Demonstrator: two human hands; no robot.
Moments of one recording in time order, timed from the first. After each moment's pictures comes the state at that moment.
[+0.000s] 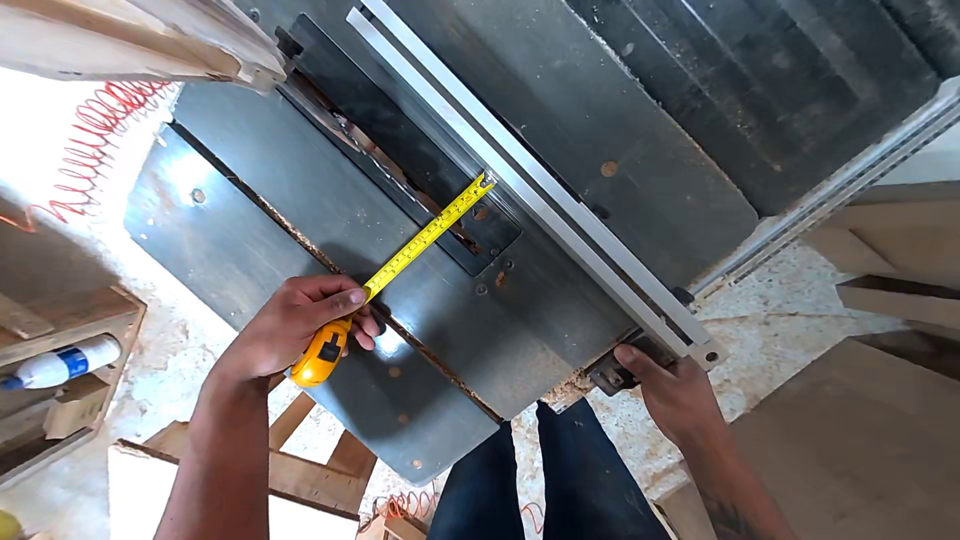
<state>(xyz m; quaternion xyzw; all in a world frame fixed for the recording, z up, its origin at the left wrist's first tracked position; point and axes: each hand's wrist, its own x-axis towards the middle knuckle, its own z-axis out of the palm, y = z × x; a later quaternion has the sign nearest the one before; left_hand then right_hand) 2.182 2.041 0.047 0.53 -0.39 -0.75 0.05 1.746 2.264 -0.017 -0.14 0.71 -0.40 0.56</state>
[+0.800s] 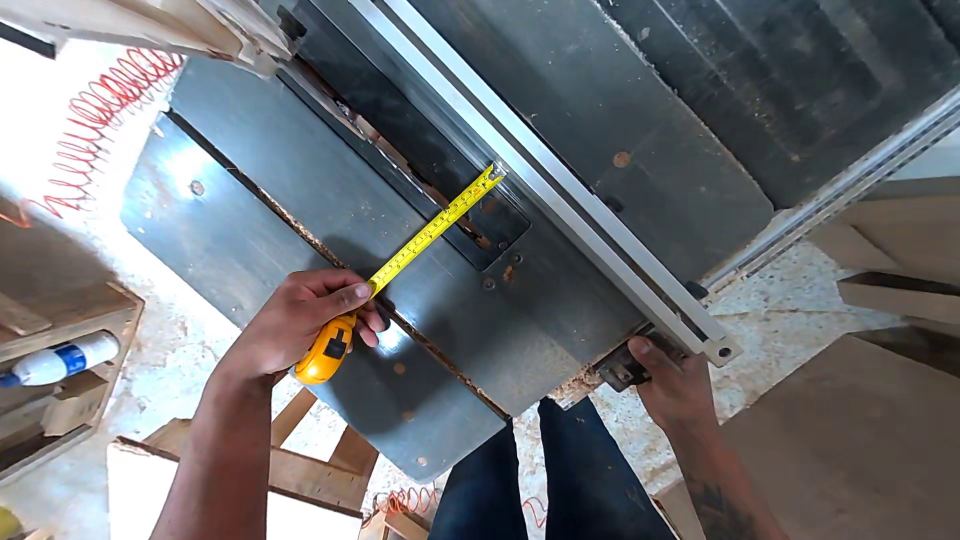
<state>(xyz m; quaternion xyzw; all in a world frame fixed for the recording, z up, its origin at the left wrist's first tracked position) 2.181 2.043 0.045 0.54 -0.38 -0.75 0.06 1.756 2.269 -0.034 -0.14 0.67 -0.50 0.53</state>
